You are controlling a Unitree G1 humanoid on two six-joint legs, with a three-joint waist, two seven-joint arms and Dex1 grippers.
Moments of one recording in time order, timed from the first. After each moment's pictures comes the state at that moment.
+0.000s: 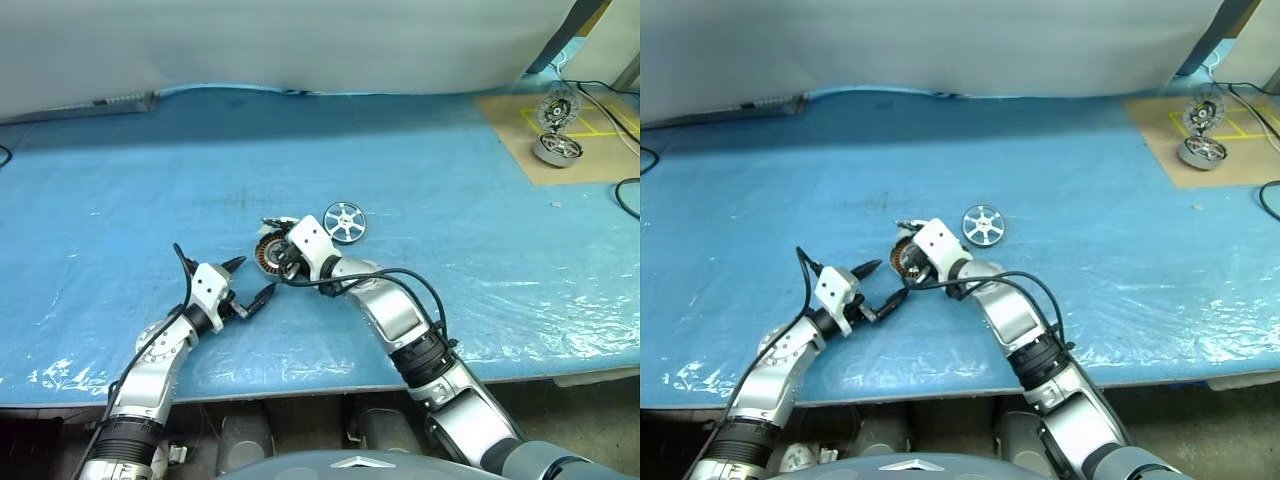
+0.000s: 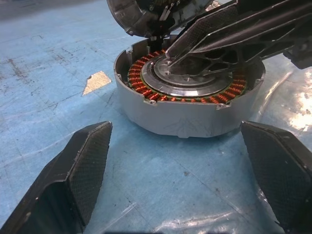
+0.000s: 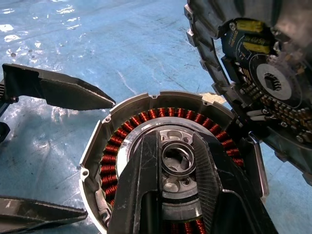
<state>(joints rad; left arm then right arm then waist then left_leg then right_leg) -0.02 0.34 -0.01 0.11 -0.19 -0.14 -0.67 -0.49 -0.03 0.41 0.11 -0.04 0.49 0.43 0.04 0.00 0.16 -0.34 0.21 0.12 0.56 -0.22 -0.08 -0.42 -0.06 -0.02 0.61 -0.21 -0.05</state>
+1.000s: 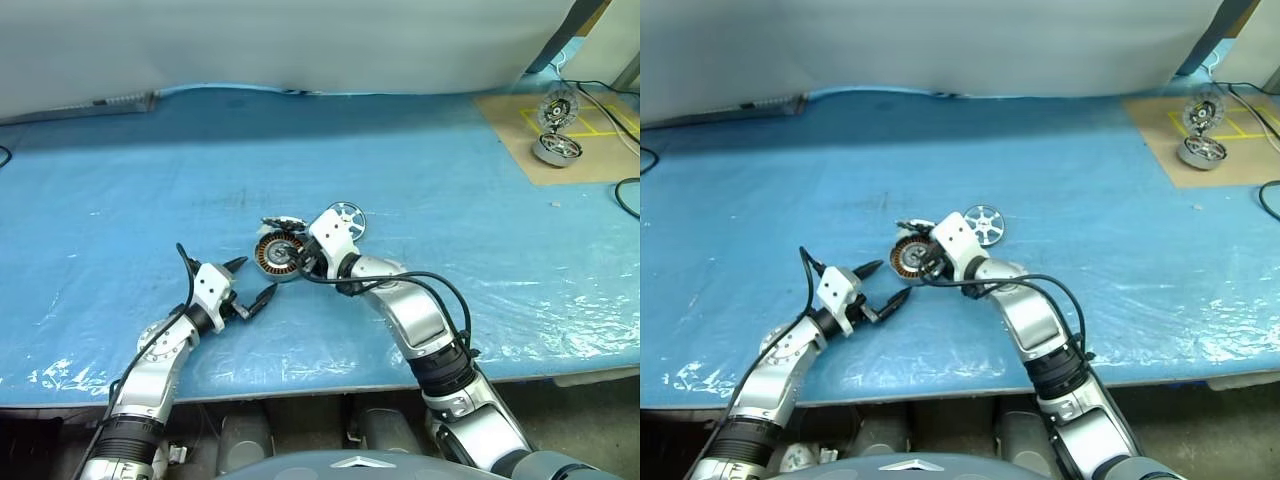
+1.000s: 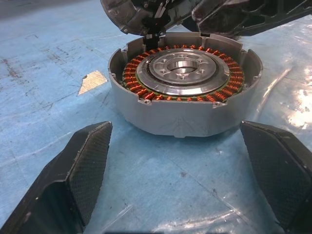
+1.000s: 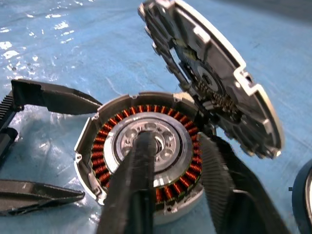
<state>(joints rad) -0.02 0.33 -0.01 0.12 -0.18 -0.13 -0.67 -0.42 -0.08 0.35 -0.09 0.00 0.62 0.46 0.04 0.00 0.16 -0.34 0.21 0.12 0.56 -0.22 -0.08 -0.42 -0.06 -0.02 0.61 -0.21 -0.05</state>
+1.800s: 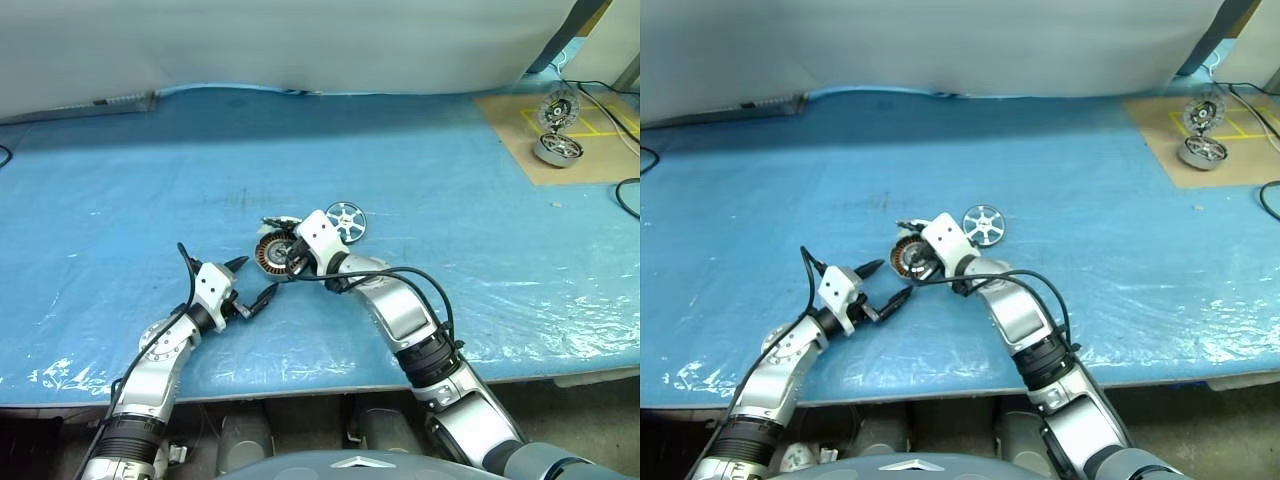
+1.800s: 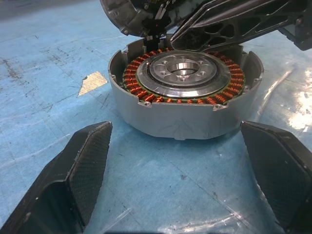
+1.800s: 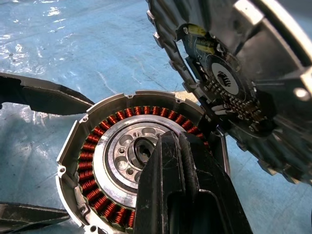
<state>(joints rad) -0.03 0.33 -0.01 0.12 -0.18 -0.13 -0.66 -0.48 -0.04 0.38 0.05 -0.03 0.55 0.43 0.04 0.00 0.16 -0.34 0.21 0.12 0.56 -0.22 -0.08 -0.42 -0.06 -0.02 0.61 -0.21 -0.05</state>
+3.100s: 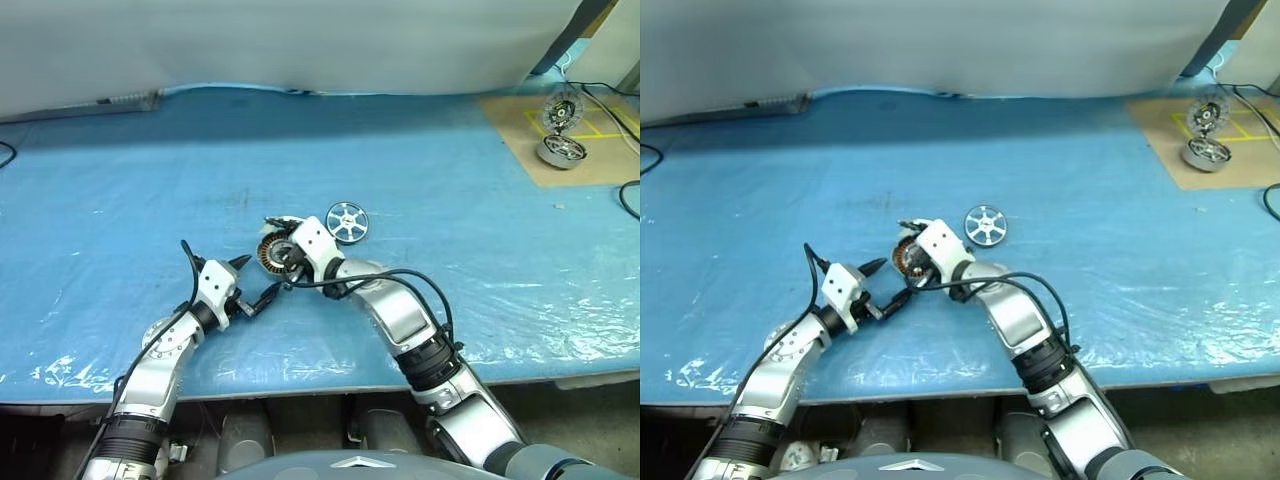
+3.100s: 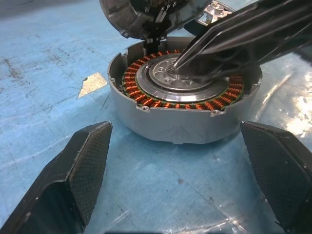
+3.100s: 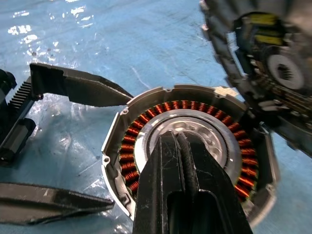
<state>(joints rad) -0.02 0.33 -0.03 0.08 -0.18 -0.08 -0.65 -0.45 -0.07 0.37 -0.04 0.01 0.61 0.49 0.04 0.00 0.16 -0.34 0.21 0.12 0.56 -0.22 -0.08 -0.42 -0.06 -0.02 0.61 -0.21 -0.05</state>
